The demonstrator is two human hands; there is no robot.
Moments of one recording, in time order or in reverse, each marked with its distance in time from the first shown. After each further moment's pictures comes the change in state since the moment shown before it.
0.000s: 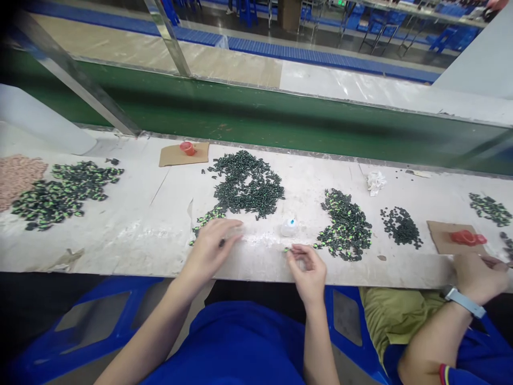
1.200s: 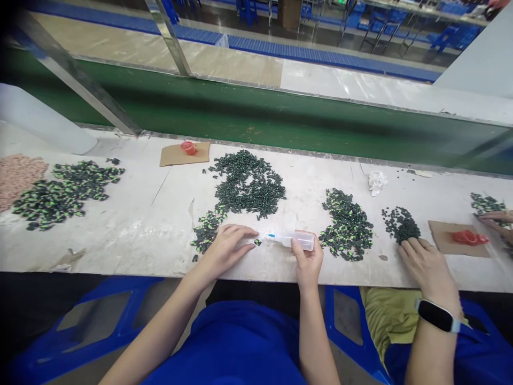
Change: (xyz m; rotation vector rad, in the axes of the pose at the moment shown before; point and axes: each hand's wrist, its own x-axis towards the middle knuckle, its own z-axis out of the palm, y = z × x) left_hand 0.003 -0.011 0.018 -0.066 -0.245 0.121; right_hand 0.018 -0.003 0.018 0.175 0.090 0.116
